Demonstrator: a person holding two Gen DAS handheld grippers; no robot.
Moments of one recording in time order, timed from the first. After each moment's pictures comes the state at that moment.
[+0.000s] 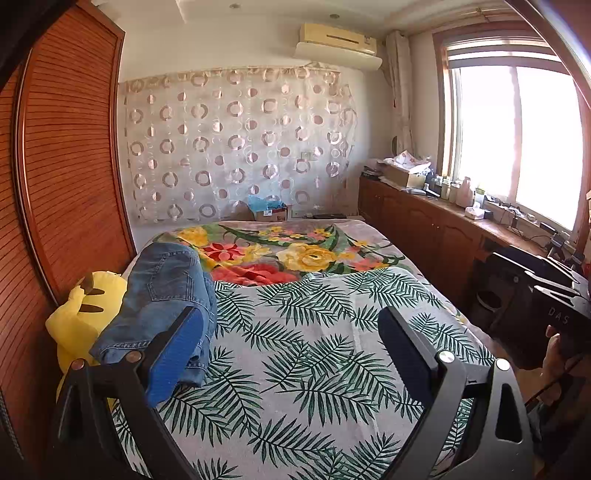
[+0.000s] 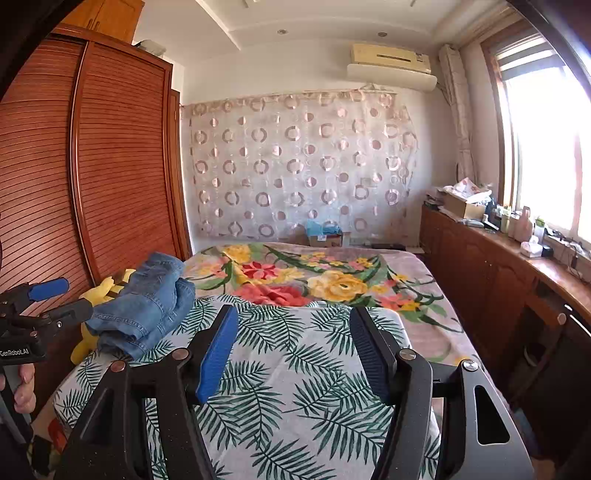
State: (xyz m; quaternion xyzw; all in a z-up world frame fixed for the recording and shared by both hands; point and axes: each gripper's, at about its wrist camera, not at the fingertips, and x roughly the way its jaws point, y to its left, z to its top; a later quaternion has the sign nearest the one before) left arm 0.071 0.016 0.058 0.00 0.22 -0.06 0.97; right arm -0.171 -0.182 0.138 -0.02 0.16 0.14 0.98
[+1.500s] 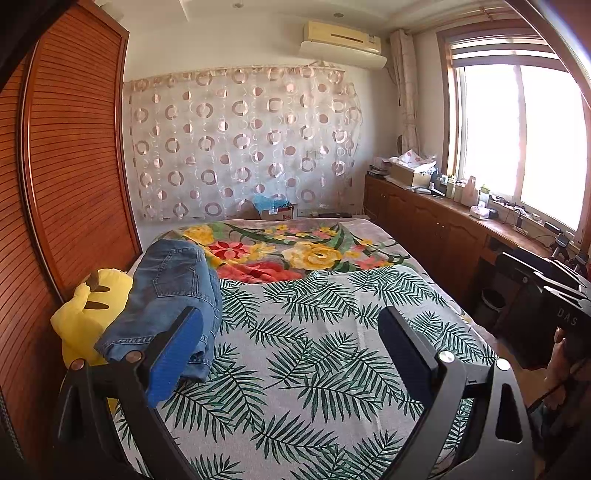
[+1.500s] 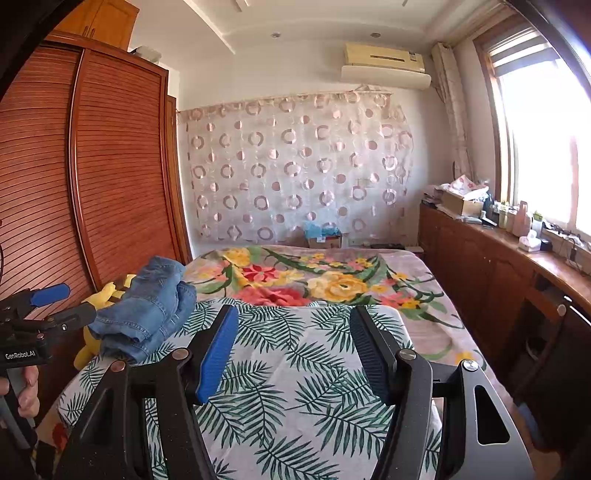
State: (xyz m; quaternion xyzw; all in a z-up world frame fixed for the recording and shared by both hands) left arm 0.069 0.020 0.057 0.00 0.22 -0.05 0.97; right arm -0.162 -0.193 0.139 -0.01 0.16 0.14 0.98
